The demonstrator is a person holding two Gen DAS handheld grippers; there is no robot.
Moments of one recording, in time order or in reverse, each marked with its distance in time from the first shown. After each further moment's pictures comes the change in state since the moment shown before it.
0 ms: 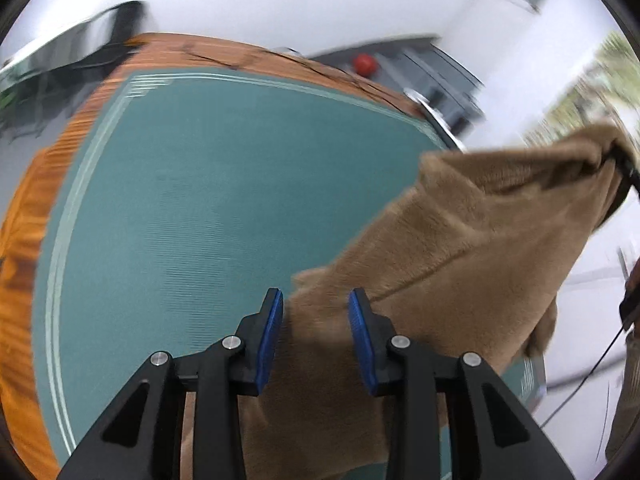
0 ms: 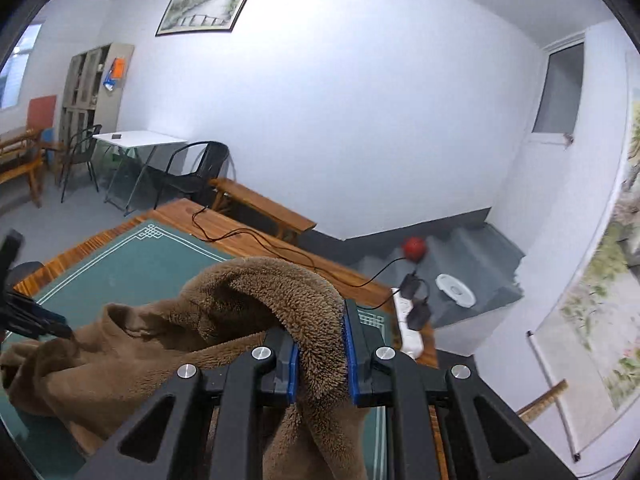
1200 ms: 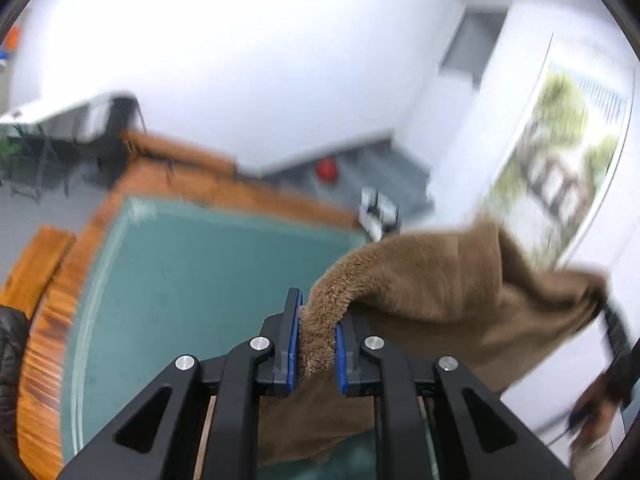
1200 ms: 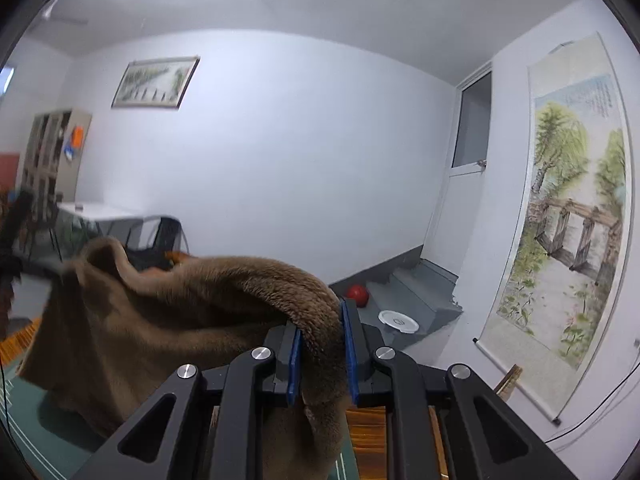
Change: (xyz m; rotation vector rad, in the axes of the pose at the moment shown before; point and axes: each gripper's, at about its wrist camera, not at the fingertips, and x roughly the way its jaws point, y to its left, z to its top) left arm -0.211 -0.092 -0.002 0.031 -0.542 -0.025; right arm -0.207 -0.027 -0.070 0.164 -0.280 -0.182
